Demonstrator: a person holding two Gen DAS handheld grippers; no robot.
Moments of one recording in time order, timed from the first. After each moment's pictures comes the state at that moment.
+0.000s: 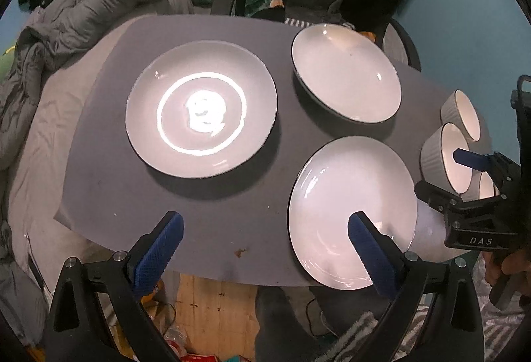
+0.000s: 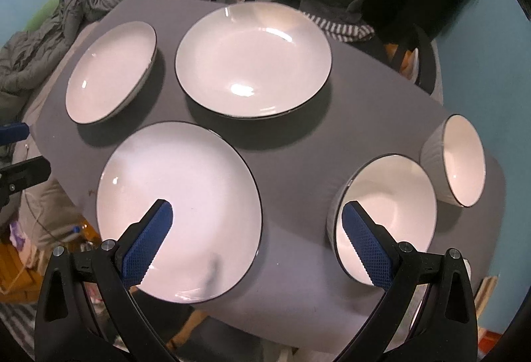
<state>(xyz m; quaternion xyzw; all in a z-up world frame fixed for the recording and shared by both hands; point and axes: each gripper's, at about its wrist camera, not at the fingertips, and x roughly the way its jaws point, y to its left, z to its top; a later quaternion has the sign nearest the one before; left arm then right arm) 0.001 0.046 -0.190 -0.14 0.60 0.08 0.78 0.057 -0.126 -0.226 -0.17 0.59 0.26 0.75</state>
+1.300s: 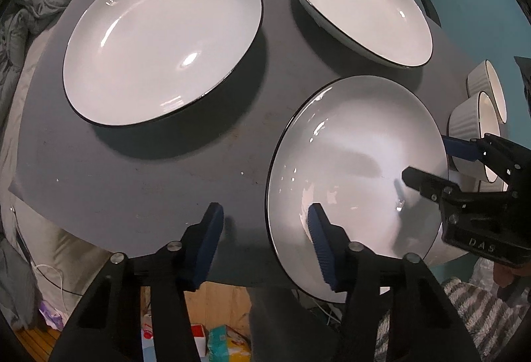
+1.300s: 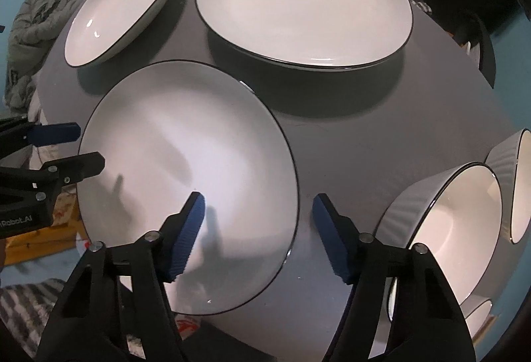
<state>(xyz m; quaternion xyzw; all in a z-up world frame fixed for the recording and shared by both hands) 0.002 0.043 -0.257 -0.16 0.67 0.07 0.72 0.068 -0.110 -0.291 -0.21 0.64 0.32 0.67</state>
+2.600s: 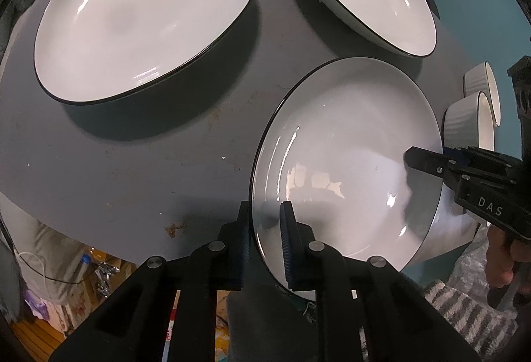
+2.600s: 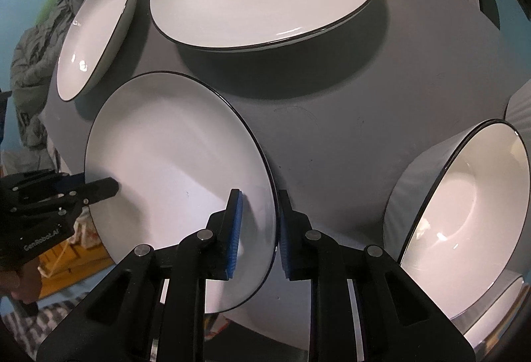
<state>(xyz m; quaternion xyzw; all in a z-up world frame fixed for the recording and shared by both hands) -0.005 0.058 -0.283 -0.21 0.70 0.05 0.68 0.108 -0.157 -0.319 -0.11 0.70 0.30 0.64</state>
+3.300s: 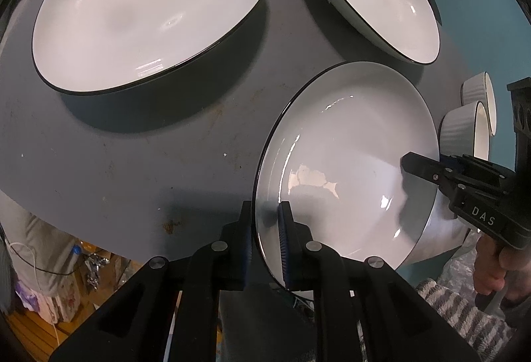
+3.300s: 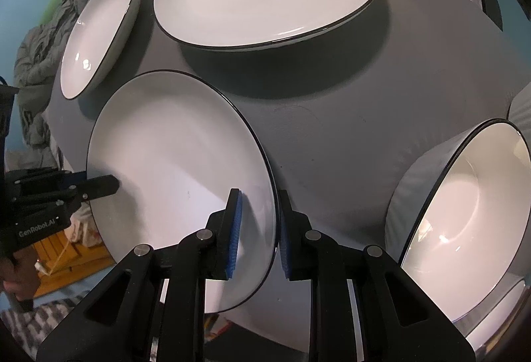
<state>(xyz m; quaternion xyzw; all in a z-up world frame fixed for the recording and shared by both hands) -0.014 0.063 -0.293 -0.24 0.70 0.04 0.67 0.113 -0.162 -0.304 -0.11 0.70 0.31 0.64</state>
